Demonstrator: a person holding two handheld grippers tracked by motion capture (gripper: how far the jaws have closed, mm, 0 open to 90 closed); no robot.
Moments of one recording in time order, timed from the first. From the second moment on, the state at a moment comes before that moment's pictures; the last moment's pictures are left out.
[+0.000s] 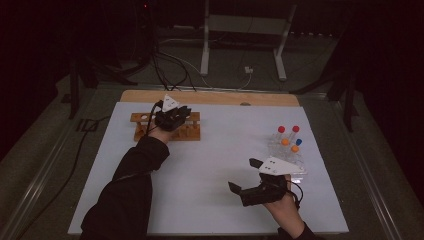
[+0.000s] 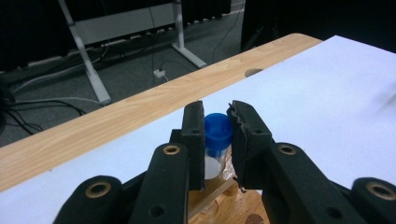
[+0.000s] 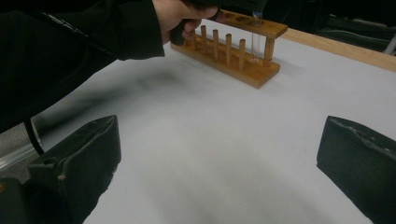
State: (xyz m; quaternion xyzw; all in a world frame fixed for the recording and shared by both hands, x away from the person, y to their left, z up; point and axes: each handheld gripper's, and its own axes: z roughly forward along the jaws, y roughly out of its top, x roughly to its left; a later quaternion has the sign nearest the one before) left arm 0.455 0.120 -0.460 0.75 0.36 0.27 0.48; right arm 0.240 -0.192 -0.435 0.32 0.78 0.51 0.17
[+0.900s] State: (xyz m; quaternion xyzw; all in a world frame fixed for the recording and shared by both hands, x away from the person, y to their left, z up) left arm 0.382 0.154 -0.421 0.77 0.29 0.18 0.54; right arm 0.257 -0.253 -0.382 0.34 0.73 0.54 0.24
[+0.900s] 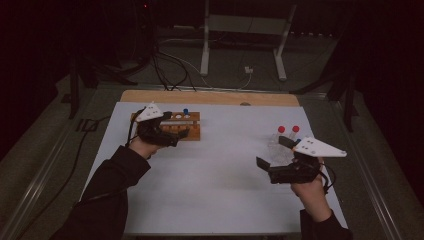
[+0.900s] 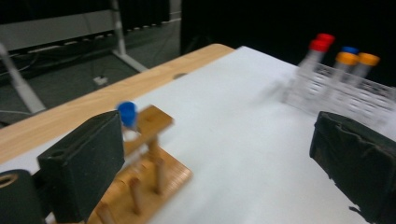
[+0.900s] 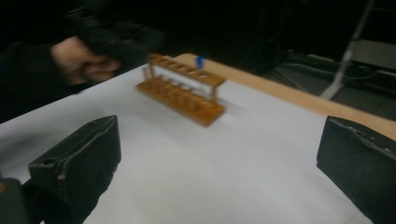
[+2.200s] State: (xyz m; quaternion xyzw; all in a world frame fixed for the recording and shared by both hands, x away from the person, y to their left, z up) left arm 0.264 0.198 -0.471 0.79 0.25 0.13 0.55; right arm 0.318 -0.377 -0.460 0.50 0.71 0.42 0.27
